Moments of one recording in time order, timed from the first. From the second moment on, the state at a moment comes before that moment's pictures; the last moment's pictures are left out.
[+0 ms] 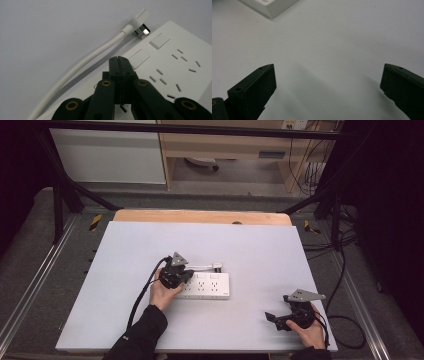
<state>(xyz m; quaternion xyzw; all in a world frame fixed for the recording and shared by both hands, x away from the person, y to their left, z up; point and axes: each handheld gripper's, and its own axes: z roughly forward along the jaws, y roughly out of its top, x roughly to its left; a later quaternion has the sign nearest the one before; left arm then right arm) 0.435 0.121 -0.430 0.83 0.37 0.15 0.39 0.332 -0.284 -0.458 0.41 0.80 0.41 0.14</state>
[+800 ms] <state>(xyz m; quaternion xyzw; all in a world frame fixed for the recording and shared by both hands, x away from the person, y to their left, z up) 0.434 0.113 -0.433 0.83 0.36 0.15 0.39 0.332 -0.284 -0.458 0.41 0.80 0.41 0.14</state>
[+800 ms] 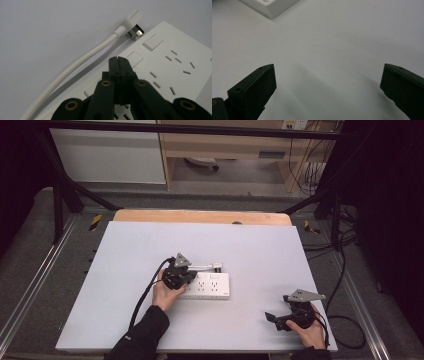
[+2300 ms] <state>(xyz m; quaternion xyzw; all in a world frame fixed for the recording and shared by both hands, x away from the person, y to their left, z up) 0.405 0.190 -0.400 0.83 0.37 0.16 0.37 0.331 -0.284 -0.458 0.41 0.80 0.41 0.14</state>
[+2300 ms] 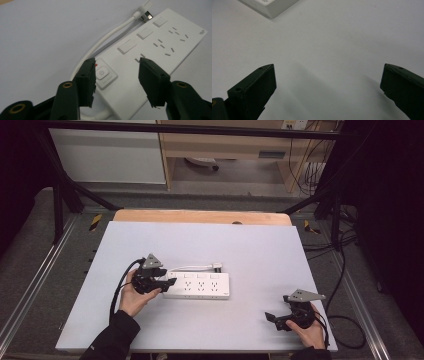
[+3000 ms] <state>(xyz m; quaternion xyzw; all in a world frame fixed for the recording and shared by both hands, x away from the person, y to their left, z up) 0.377 0.231 -0.408 0.83 0.40 0.18 0.35 0.331 -0.284 -0.458 0.42 0.80 0.40 0.14</state>
